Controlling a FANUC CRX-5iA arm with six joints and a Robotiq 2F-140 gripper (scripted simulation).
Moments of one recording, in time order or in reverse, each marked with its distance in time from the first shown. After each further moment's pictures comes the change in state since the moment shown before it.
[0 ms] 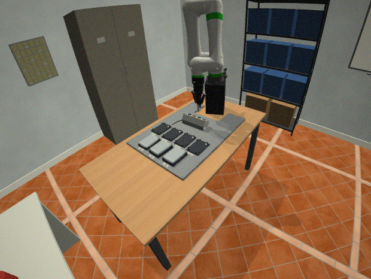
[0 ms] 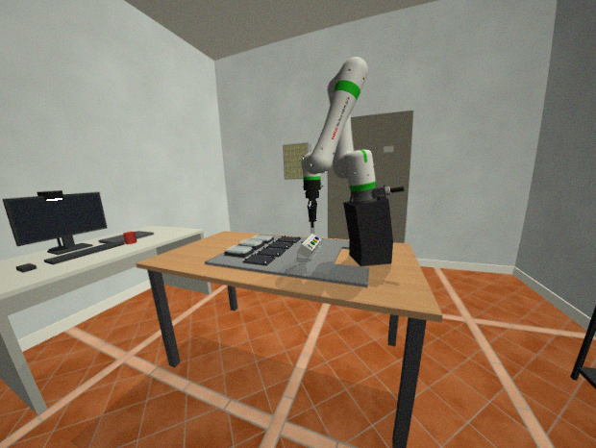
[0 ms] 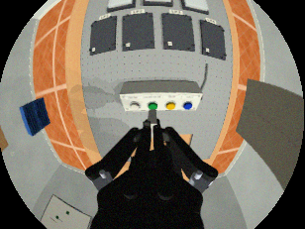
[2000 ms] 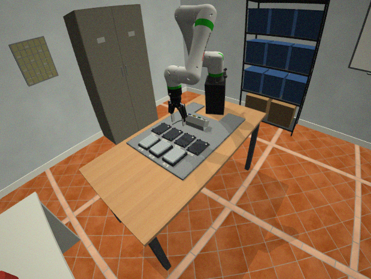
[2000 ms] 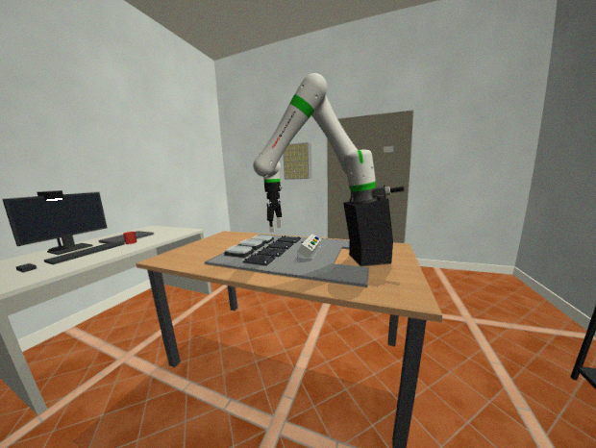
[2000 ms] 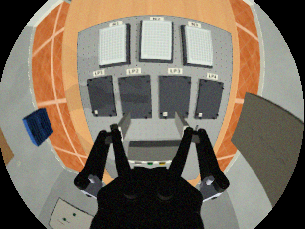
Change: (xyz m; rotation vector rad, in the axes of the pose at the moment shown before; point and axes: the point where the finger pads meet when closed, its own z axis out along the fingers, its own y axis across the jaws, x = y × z) arm 0.237 0.016 0.006 -0.003 -0.022 0.003
